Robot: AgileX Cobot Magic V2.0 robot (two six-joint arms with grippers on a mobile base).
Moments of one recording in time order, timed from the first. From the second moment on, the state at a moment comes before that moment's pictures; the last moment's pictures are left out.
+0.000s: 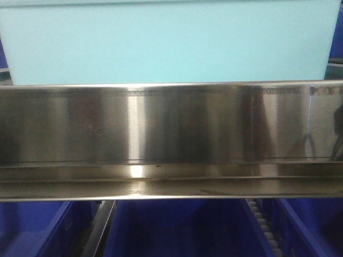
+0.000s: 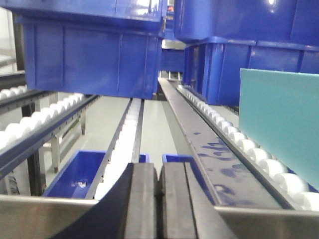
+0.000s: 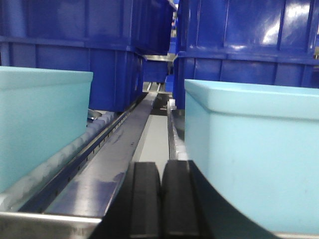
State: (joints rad) left arm -0.15 0.00 -0.03 0.04 0.09 -0.10; right arm 0.08 0.00 -0.02 0.04 0.03 -0.06
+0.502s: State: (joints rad) left arm -0.15 0.19 -0.48 0.04 0.54 -0.10; right arm 0.08 0.15 -0.47 0.04 0.44 -0.06
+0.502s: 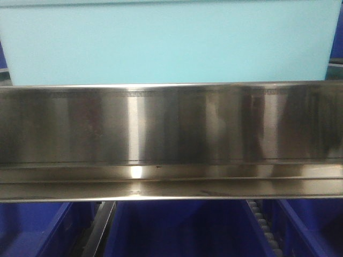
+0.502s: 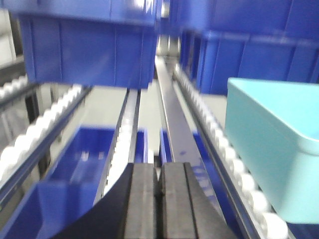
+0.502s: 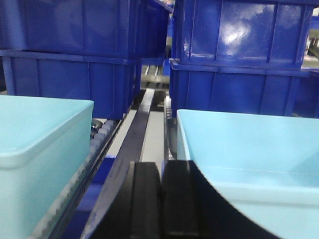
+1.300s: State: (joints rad) left arm -0.15 0.81 -1.00 0.01 0.73 -0.09; right arm 0.08 0.70 -0.88 0.09 0.50 -0.06
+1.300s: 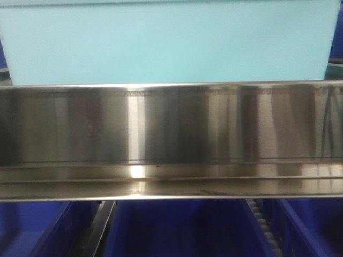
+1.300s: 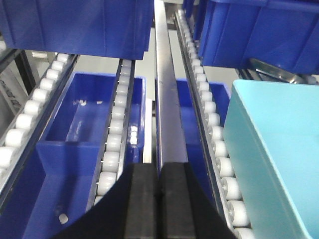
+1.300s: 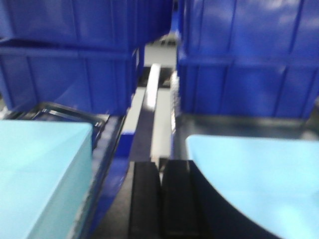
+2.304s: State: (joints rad) left arm -0.48 1.51 -1.66 0.26 1.14 -0.50; right arm 0.46 1.50 -1.60 -0.18 1.15 0.37
